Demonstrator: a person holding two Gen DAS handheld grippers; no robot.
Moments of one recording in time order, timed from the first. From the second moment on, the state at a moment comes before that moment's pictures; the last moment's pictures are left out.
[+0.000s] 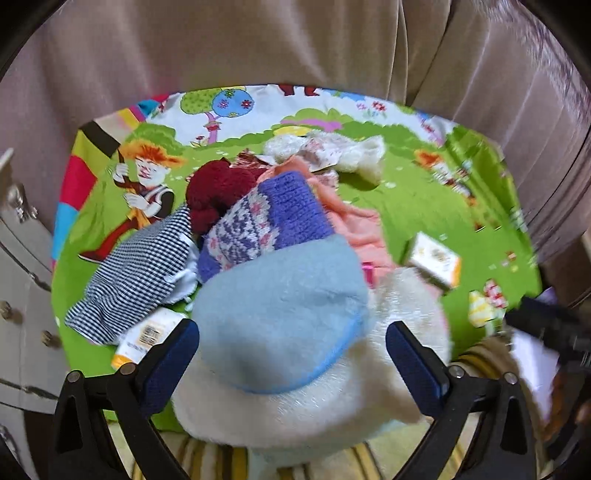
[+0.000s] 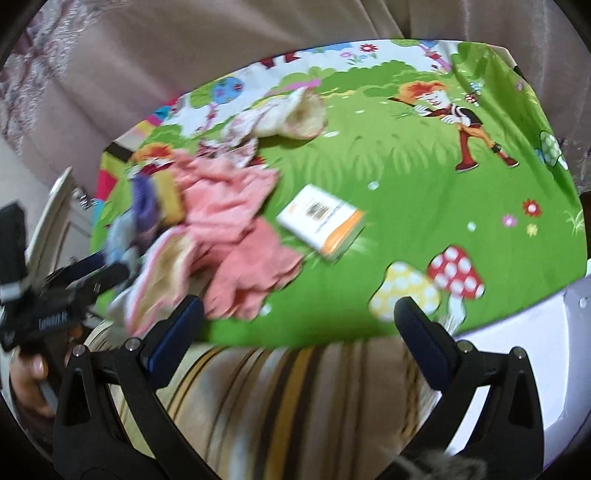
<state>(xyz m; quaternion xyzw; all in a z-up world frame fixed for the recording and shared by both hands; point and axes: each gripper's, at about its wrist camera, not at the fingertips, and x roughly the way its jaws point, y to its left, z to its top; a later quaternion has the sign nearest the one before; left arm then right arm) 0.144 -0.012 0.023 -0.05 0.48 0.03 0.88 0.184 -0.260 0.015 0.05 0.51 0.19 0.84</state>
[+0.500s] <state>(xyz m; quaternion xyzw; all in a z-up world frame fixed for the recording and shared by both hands) 0.140 0.015 0.029 -0.11 0.46 0.04 0.88 0.265 -0.219 -0.035 -0.15 0.52 0.21 0.81</state>
